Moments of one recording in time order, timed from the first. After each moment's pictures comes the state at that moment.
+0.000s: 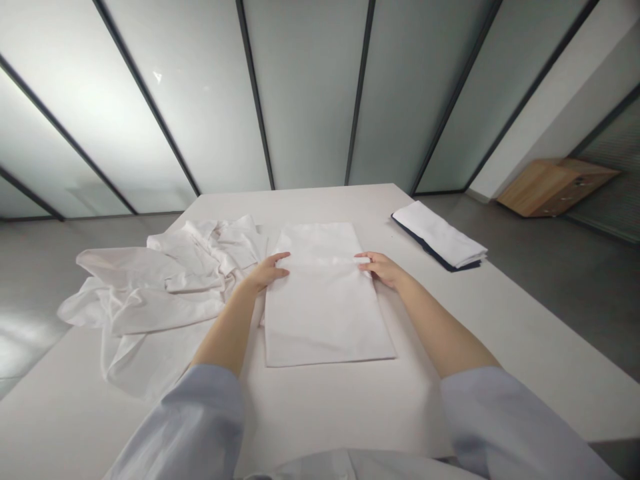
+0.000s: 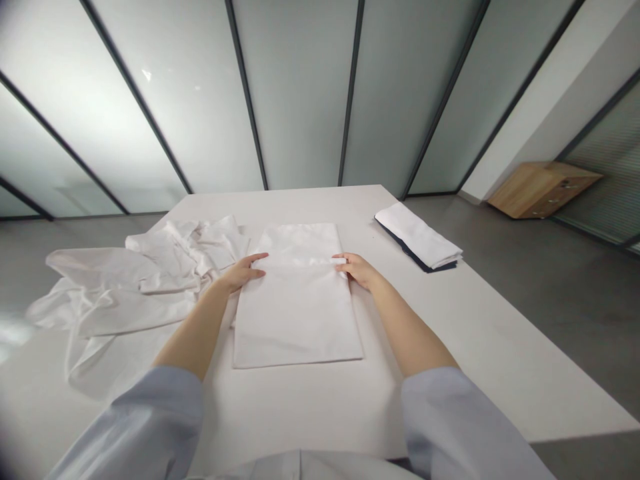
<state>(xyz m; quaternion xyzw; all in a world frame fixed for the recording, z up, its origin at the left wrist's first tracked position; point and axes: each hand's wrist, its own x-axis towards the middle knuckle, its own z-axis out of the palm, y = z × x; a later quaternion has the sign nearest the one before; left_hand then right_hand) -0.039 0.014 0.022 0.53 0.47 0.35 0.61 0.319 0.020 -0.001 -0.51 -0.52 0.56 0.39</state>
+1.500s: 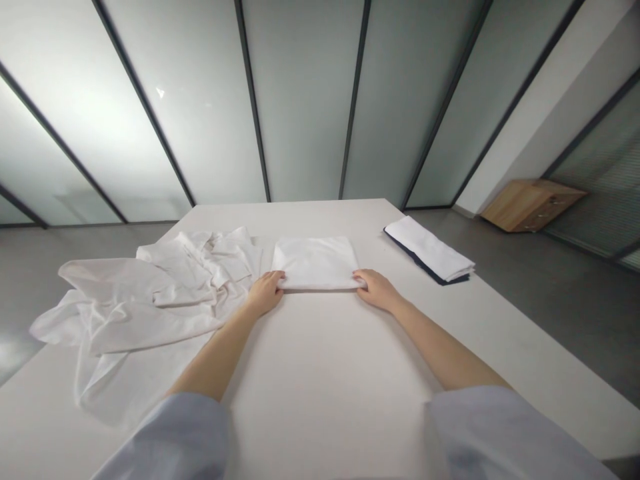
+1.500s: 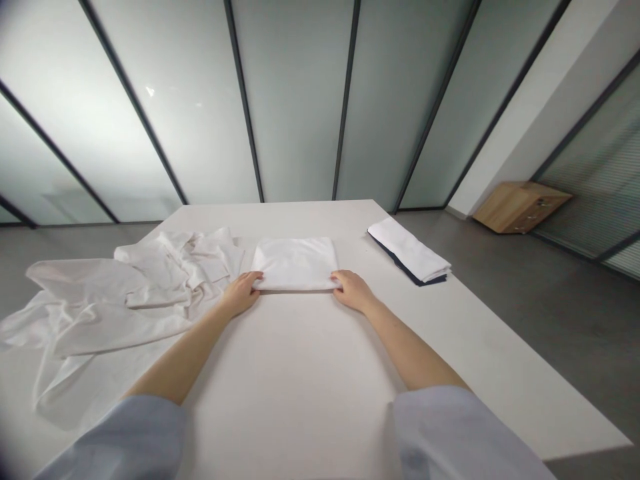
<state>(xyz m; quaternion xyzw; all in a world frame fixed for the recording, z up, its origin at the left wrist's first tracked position) -0.031 0.008 -0.003 0.81 0.53 0.22 0.08 0.326 0.003 -0.008 -0.52 -0.83 0.04 0.22</state>
